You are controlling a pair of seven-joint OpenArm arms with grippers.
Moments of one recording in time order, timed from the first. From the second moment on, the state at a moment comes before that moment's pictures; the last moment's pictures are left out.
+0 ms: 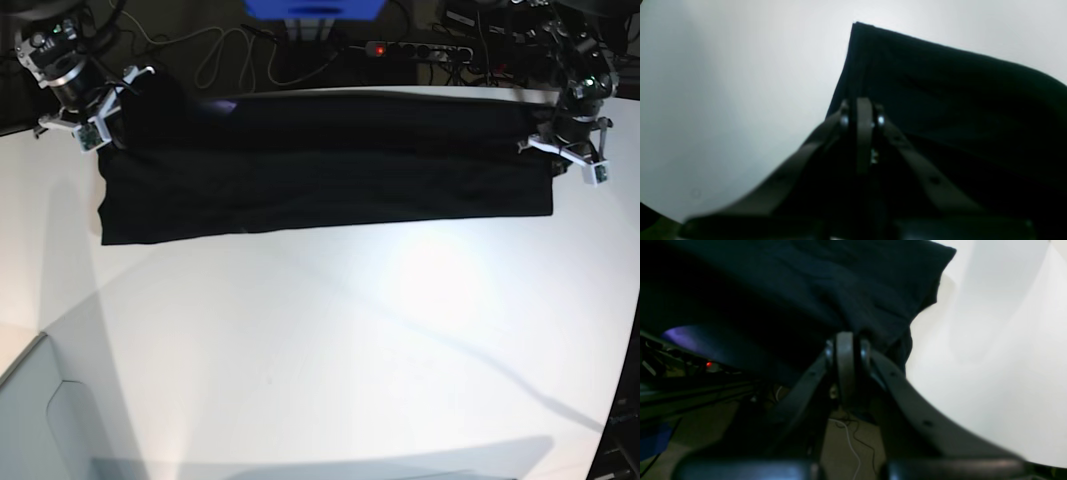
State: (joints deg) left arm 23.2 -11.8 -39.9 100.1 -23.8 -18.8 41.8; right arm -38.0 7.1 32.9 118.3 7.6 46.5 -31.0
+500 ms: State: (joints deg) left arm 23.2 -11.8 -40.0 100.2 -23.7 -18.8 41.8; right arm -36.6 7.2 32.6 113.2 7.3 46.5 -30.8
